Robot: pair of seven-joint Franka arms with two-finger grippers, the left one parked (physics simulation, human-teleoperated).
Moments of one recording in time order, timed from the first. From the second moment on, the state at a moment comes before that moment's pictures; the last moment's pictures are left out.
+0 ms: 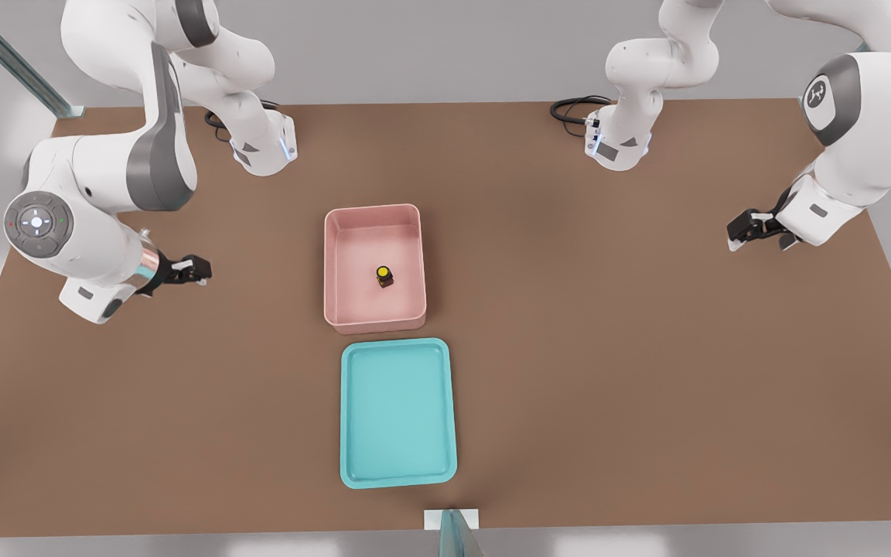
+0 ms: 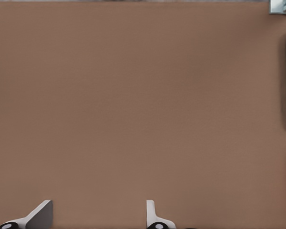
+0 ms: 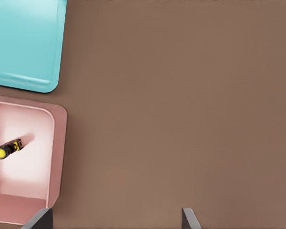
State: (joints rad) arm 0.22 0.30 -0.10 -1.27 -0.03 1.38 -0.13
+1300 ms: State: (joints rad) arm 0.65 0.46 0.07 -2.02 -0.01 2.31 0.12
